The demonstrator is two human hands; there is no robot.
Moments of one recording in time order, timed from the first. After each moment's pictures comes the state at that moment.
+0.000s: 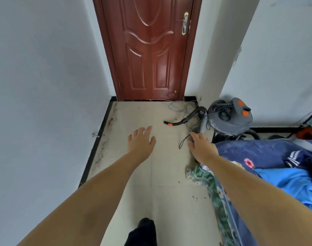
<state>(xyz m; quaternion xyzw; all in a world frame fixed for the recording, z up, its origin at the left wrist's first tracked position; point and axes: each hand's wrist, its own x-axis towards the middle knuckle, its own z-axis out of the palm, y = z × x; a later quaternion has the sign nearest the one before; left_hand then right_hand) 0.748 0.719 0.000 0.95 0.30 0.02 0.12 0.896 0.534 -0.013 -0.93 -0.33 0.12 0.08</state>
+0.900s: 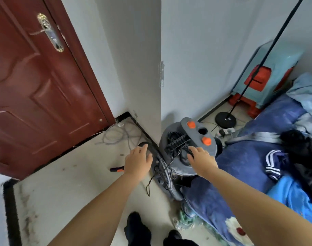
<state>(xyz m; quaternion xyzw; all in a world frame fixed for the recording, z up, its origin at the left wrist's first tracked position) 1.350 0.827 -0.065 0.98 0.01 -0.10 0.16 1.363 0.585 -0.071 -0.97 0.00 0.19 0.13</state>
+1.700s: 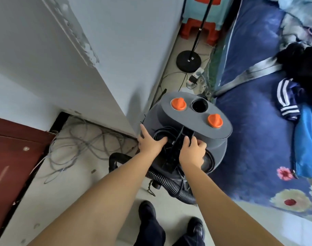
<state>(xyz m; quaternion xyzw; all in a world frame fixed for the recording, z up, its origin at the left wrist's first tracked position) 1.616 0.734 -0.290 0.85 0.07 -0.40 0.33 1.522 0.652 -0.269 -0.70 0.59 0.03 0.40</state>
